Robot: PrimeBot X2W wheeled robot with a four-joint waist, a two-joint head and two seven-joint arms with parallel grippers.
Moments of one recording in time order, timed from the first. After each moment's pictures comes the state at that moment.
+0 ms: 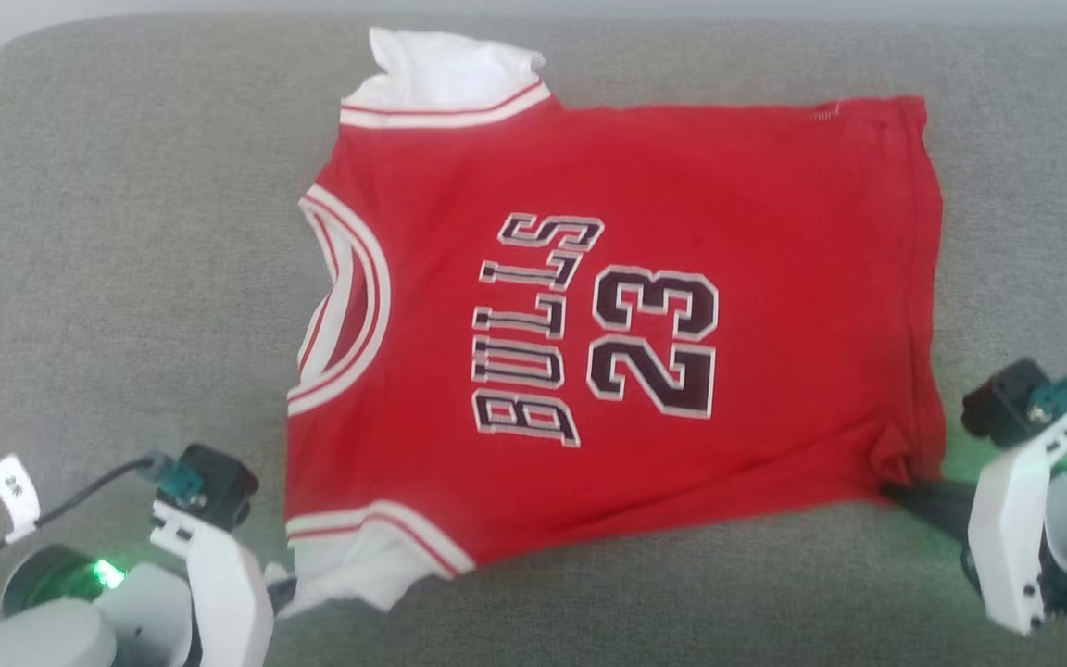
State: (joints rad) left arm -0.62 1.06 -1.18 -0.23 -1.22 0.33 0.40; right arm -0.45 -0.89 0.80 0.09 1.01 0.13 0.40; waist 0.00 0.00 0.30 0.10
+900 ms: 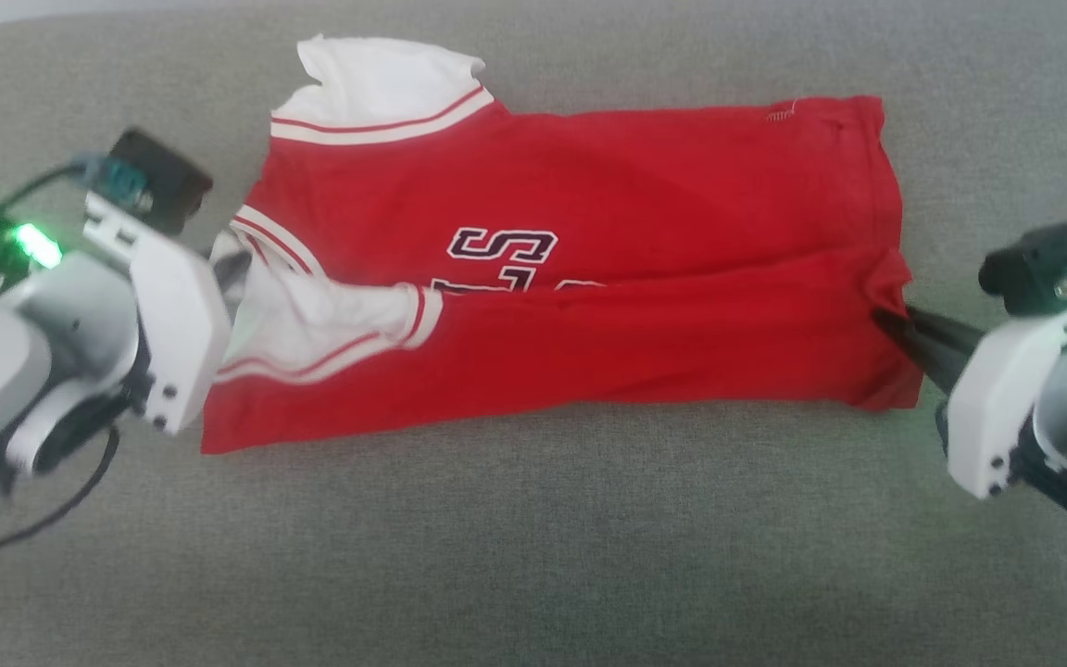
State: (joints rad) left arm -1.02 0.98 -1.08 0.00 -0.99 0.14 0.45; right arm -0.40 -0.61 0.33 -0.03 0.67 0.13 0.51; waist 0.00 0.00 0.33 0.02
